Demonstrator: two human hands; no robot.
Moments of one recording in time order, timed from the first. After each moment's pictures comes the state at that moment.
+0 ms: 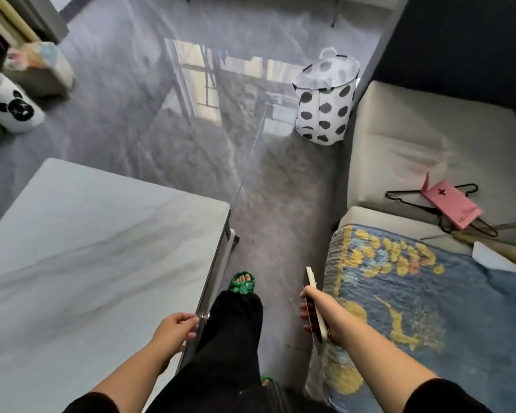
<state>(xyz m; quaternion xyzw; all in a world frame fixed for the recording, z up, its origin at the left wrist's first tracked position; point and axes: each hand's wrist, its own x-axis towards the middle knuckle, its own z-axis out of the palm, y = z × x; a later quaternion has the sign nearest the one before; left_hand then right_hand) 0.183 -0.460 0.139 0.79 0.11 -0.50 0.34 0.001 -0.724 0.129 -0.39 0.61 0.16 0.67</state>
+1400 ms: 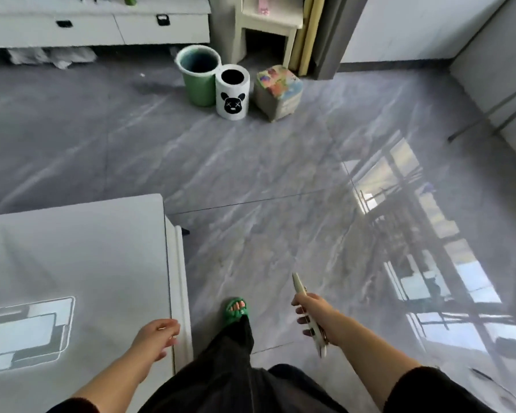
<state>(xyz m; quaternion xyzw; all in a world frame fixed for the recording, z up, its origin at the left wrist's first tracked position) 0.616 -0.677 0.145 0.58 0.54 -0.23 0.56 0.786 -0.977 0.157 -0.72 0.25 0.50 0.40</state>
